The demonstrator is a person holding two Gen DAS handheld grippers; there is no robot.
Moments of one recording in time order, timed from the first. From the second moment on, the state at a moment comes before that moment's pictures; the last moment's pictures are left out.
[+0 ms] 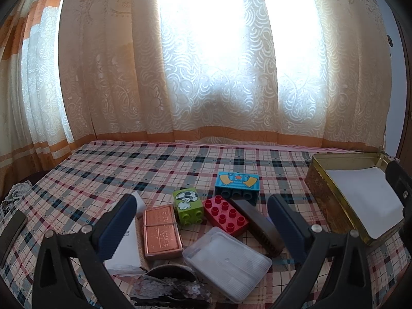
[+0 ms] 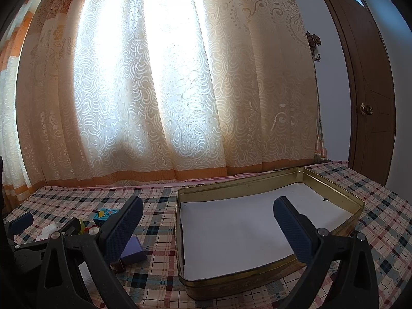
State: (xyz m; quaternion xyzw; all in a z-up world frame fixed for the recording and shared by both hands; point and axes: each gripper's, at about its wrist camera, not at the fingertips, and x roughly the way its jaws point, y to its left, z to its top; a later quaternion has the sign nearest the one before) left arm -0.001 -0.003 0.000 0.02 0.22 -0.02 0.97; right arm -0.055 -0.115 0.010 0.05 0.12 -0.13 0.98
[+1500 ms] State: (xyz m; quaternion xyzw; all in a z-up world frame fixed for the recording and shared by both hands) left arm -0.002 -0.004 -0.003 0.02 0.23 -0.02 0.97; right arm -0.052 -0.112 0.010 0.06 0.13 -0.12 0.98
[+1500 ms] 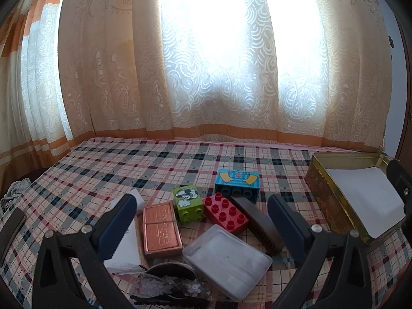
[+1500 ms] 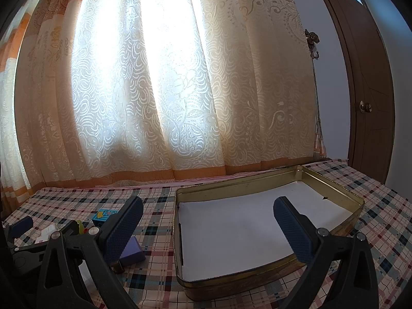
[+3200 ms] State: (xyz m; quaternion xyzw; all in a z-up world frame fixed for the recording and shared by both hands) left arm -0.011 0.029 -0.010 0.00 0.28 0.01 0.96; right arm -0.048 -0.102 0.007 0.05 0.14 -0.09 0.99
